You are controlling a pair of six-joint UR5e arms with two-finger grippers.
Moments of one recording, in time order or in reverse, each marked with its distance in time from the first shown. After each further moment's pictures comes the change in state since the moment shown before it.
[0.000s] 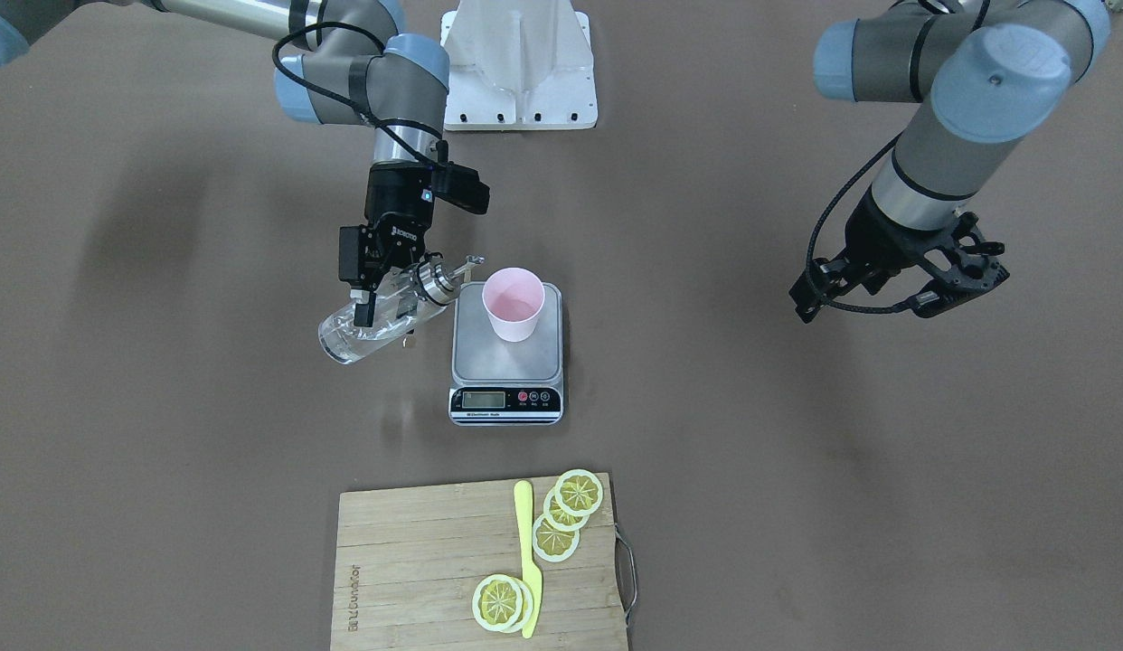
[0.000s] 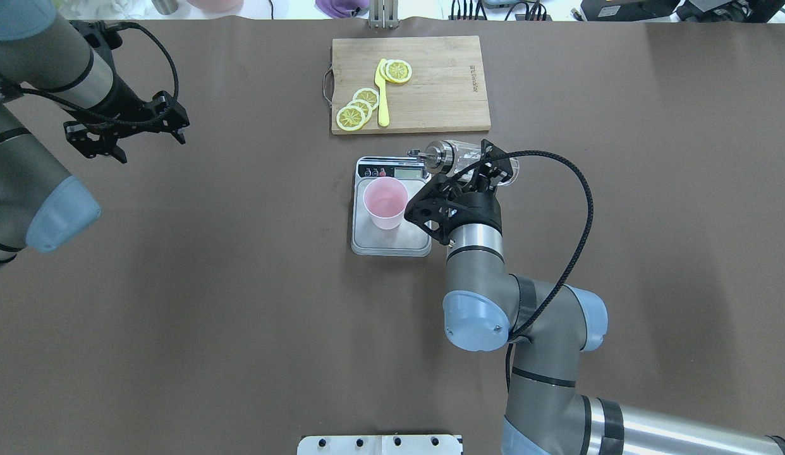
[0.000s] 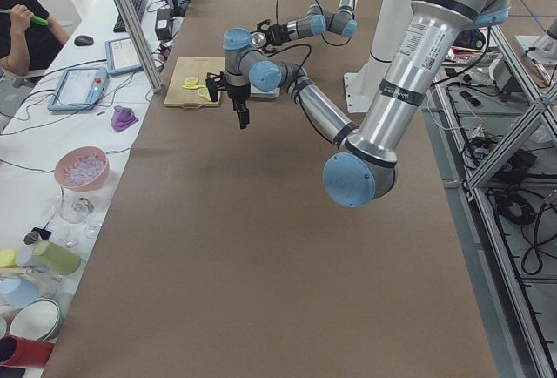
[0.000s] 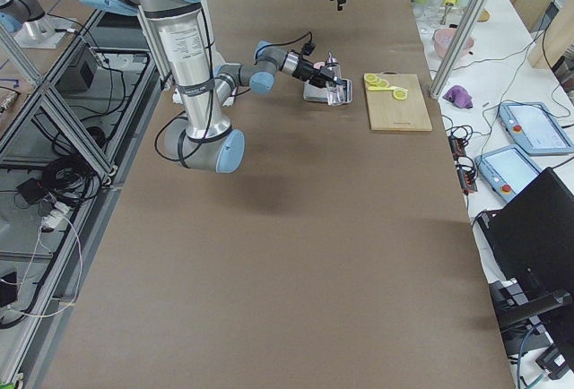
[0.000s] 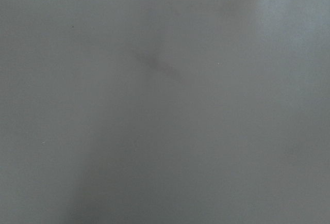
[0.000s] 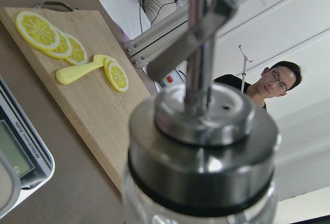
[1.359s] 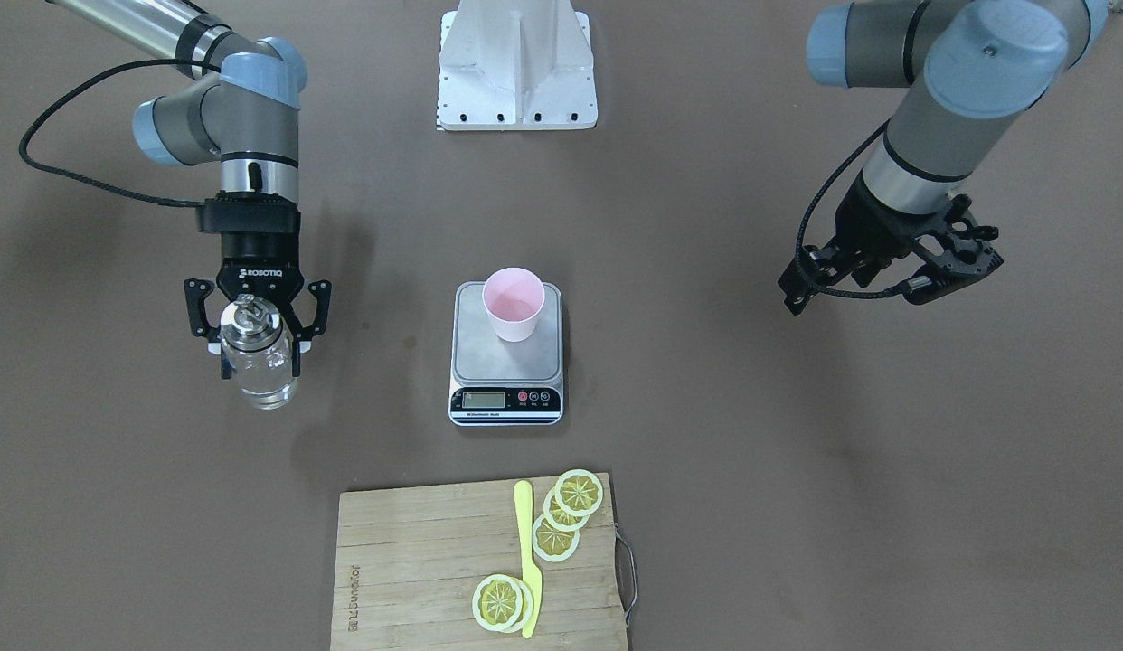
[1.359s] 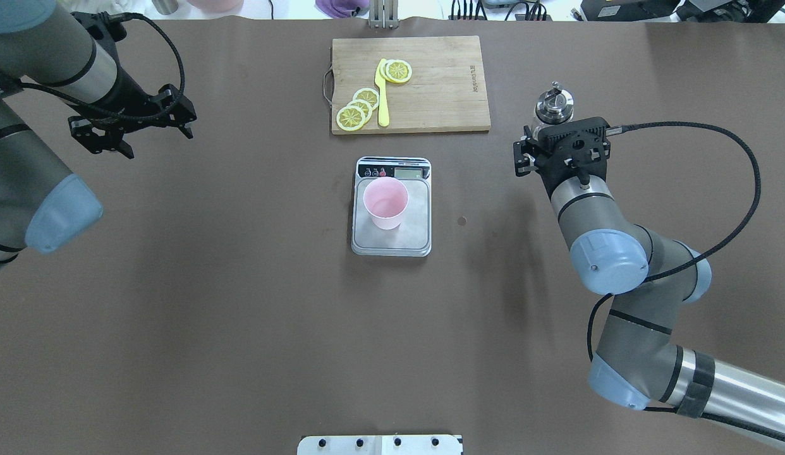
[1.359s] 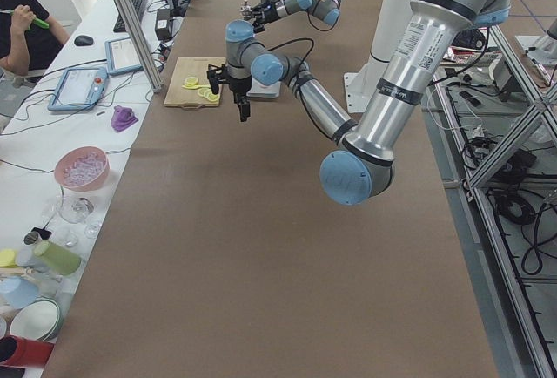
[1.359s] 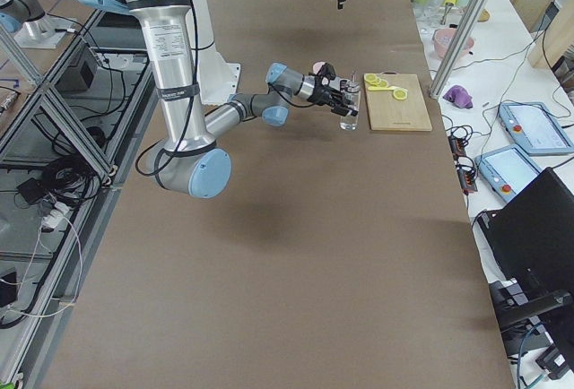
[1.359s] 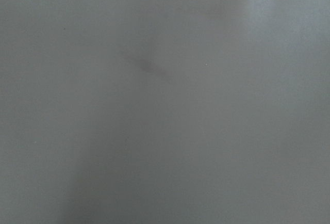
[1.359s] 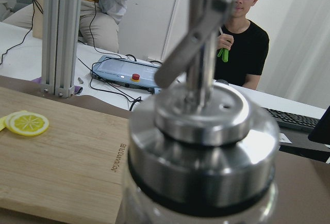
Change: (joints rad) left arm 0.004 -0.020 -0.031 0.015 0.002 -0.016; right arm 0.204 -0.215 -0.014 0.468 0.278 0.496
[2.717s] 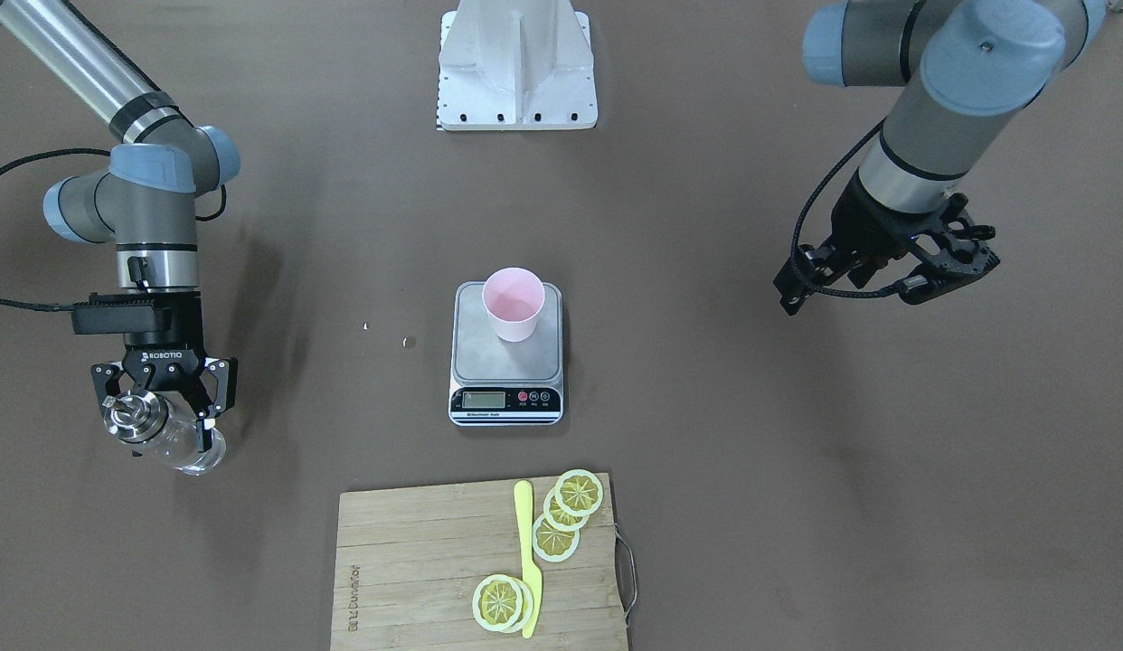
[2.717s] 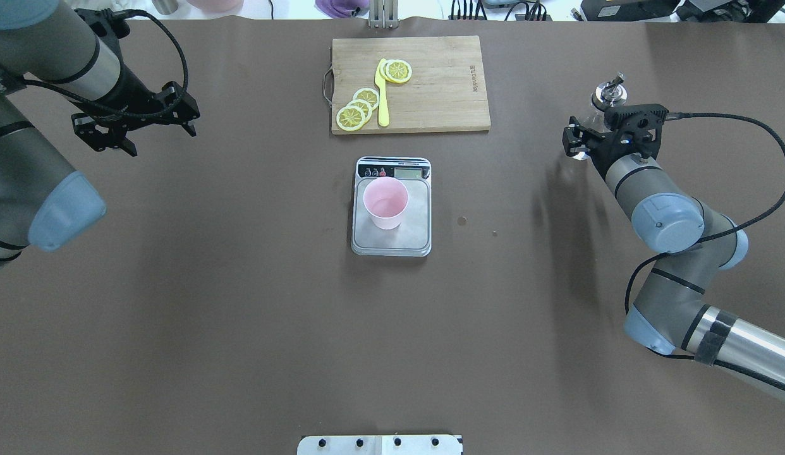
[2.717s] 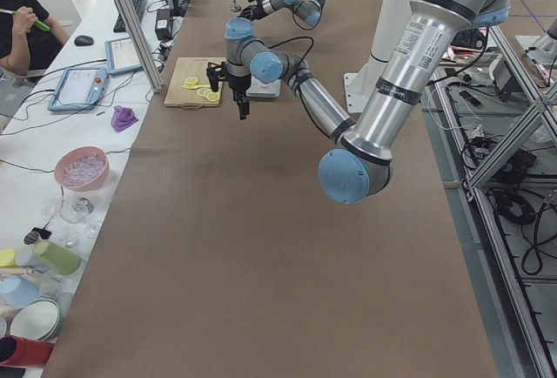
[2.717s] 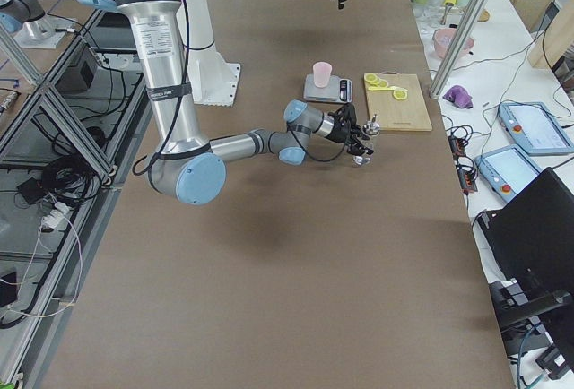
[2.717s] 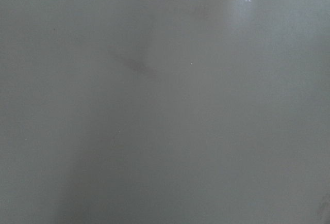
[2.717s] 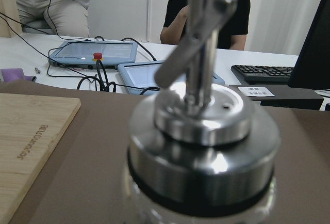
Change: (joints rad) left arm 0.000 -0.011 0.004 0.001 0.000 0.001; right arm 0.136 -0.021 -0.258 0.288 0.189 0.088
